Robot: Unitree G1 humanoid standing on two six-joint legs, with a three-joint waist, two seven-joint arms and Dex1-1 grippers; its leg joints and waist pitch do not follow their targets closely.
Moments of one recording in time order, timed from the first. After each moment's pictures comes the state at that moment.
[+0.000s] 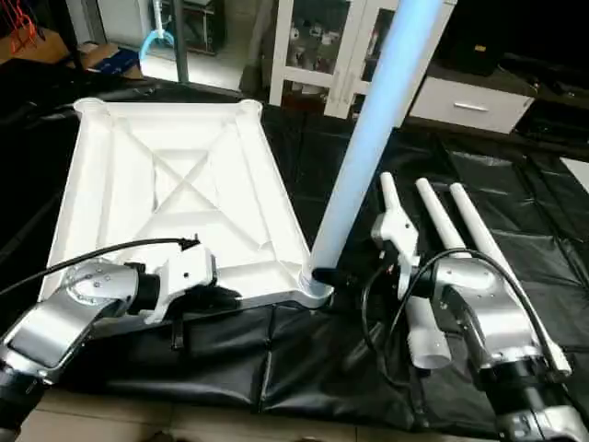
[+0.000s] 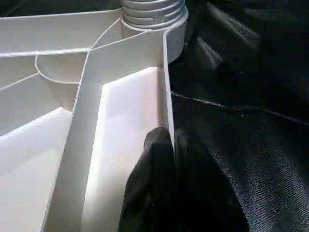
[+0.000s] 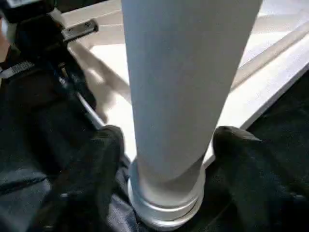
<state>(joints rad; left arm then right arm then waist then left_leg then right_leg) -0.35 0.54 -0.36 0.03 -0.05 0.32 -1.06 -0.35 -0.56 0.13 0.29 0.39 0.17 1.14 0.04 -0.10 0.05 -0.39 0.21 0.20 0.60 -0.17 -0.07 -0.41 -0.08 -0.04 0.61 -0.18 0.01</state>
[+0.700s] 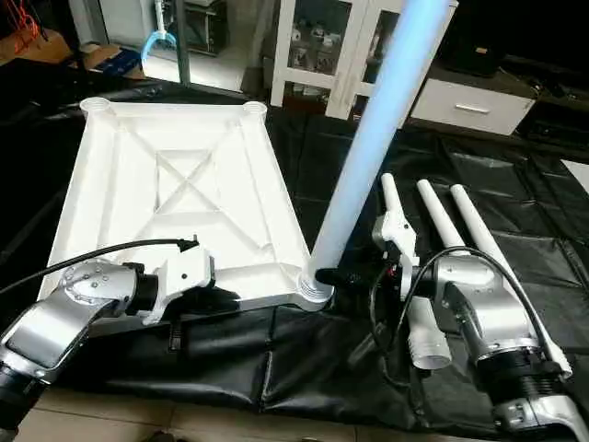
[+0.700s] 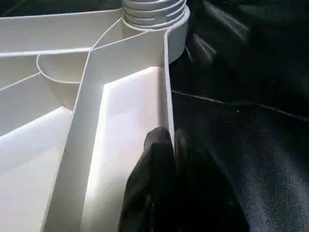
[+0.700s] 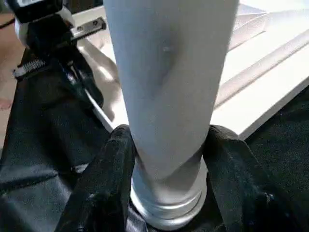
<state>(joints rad) -0.35 0.55 -0.36 0.03 -0.04 0.31 -1.07 -0.36 -0.52 0.10 0.37 0.39 0.15 1.18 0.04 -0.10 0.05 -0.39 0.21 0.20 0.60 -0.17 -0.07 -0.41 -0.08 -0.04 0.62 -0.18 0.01</state>
